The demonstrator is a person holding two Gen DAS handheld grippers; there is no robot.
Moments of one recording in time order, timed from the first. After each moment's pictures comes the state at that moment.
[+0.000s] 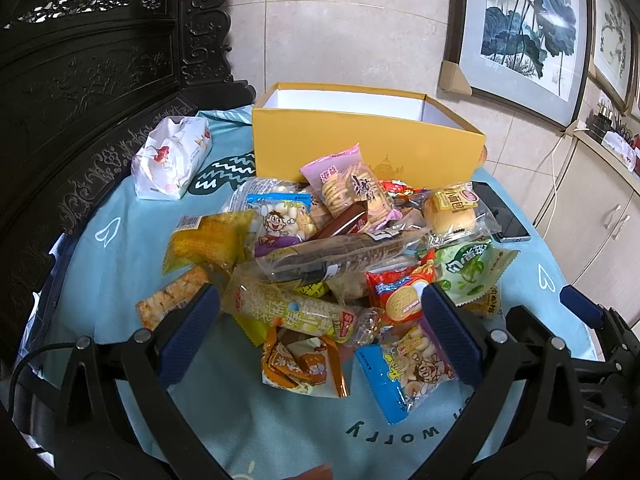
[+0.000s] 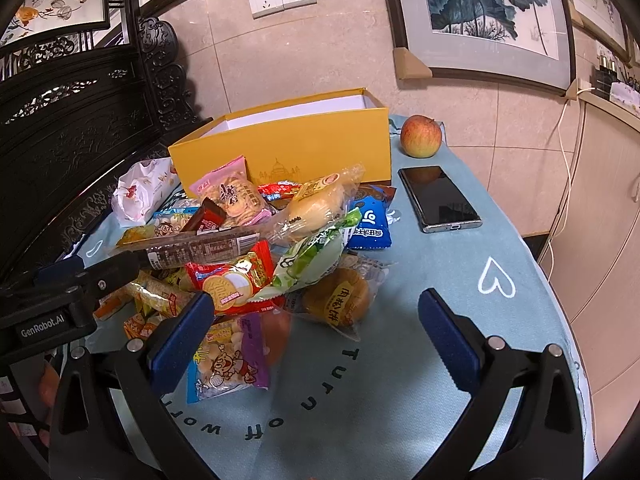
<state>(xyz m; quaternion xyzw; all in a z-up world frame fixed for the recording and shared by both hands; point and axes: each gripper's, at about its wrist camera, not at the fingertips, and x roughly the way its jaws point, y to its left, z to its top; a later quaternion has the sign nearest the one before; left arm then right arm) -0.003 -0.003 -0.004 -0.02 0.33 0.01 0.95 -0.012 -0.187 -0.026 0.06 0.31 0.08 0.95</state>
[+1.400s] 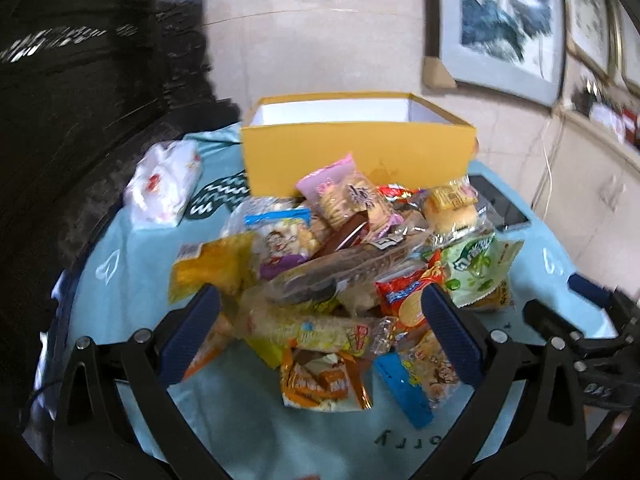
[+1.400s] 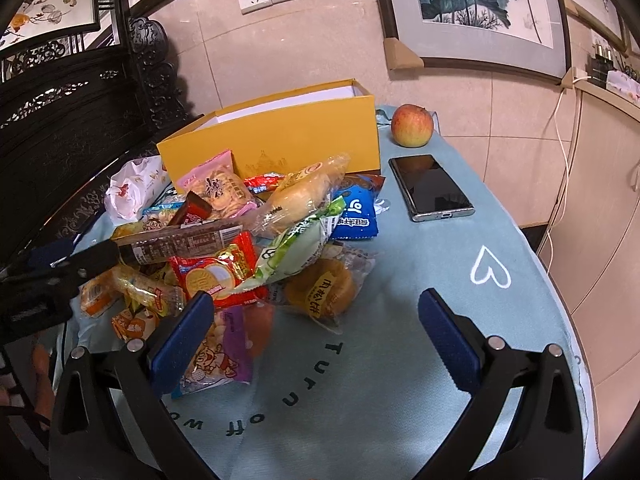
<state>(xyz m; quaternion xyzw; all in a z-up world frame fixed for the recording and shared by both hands) 0.010 0.001 0.002 0.04 0.29 -0.03 0.95 -0.009 -0.201 -0.036 0.07 0.32 0.07 0.94</state>
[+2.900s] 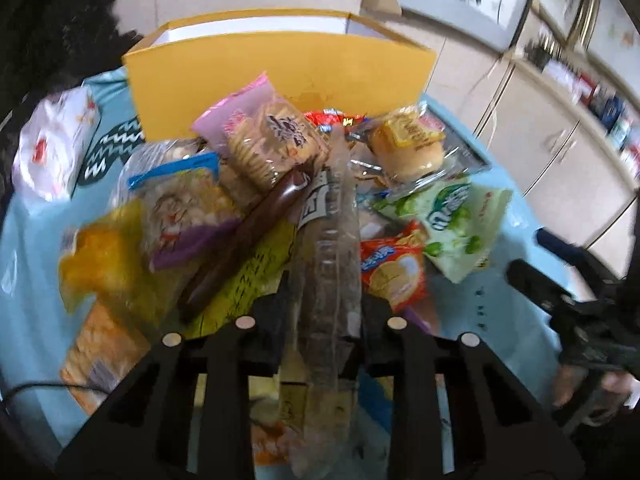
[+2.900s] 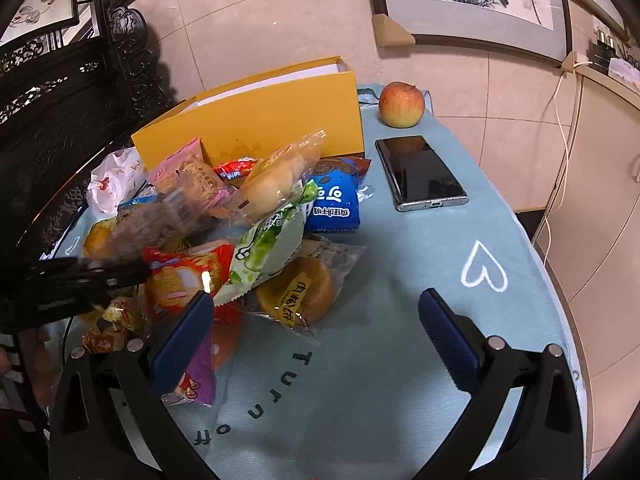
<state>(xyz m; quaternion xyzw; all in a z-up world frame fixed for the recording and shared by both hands) 0.067 0.001 -0.038 -0.01 0.45 -0.18 0.88 0.017 -0.217 -0.046 0.07 0.36 0.07 0.93</state>
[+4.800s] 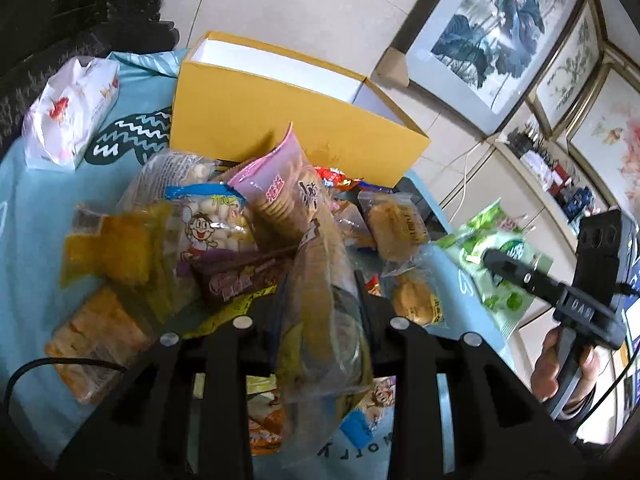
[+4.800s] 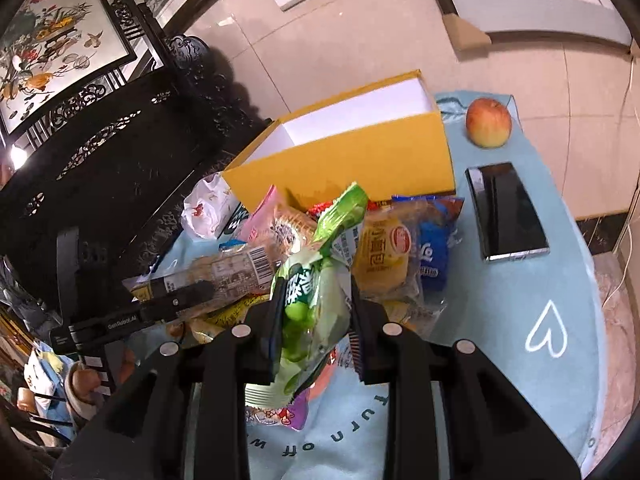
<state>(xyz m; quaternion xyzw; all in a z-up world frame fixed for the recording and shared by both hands) 0.060 0.043 -0.017 -0.15 0.39 -0.20 0.89 0.056 -0.235 0.006 0.15 0.36 0.24 0.89</state>
